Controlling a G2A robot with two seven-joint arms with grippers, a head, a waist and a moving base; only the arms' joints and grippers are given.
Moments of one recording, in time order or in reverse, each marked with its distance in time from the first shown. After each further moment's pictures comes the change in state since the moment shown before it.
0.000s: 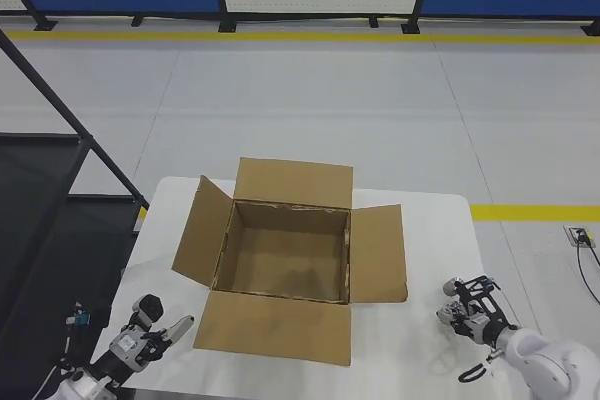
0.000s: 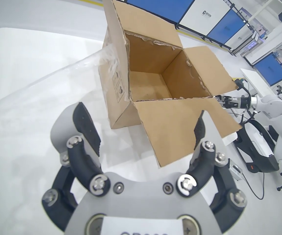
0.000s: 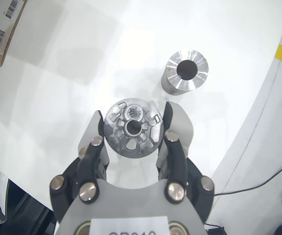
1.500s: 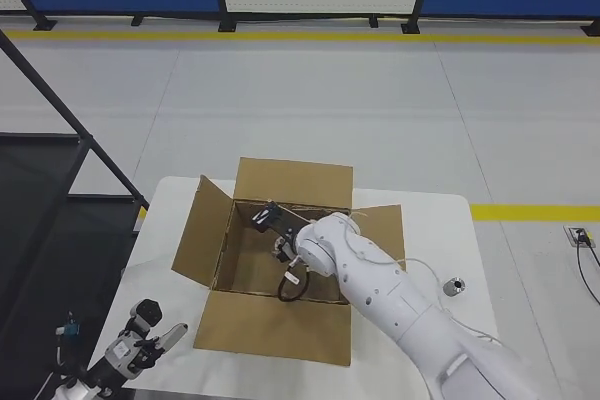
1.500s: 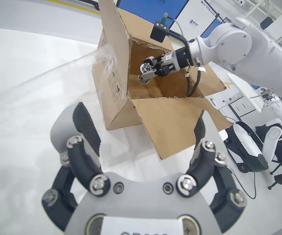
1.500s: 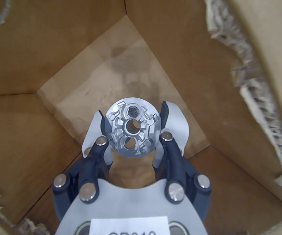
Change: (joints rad) left arm 0.008 0.008 -0.010 0.077 -0.043 -0.133 0.063; right arm 1.031 -0.324 -1.324 0.871 0.294 0.529 0.009
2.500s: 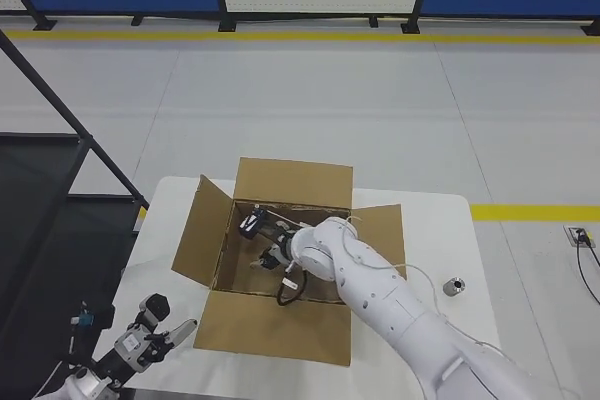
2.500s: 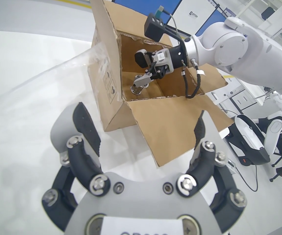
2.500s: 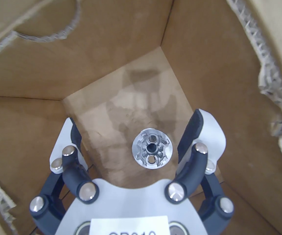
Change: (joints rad) left arm -0.052 0.008 0.039 -0.009 0.019 0.029 -0.053; right arm -0.067 0.017 0.070 -0.100 -0.083 -0.176 -0.153
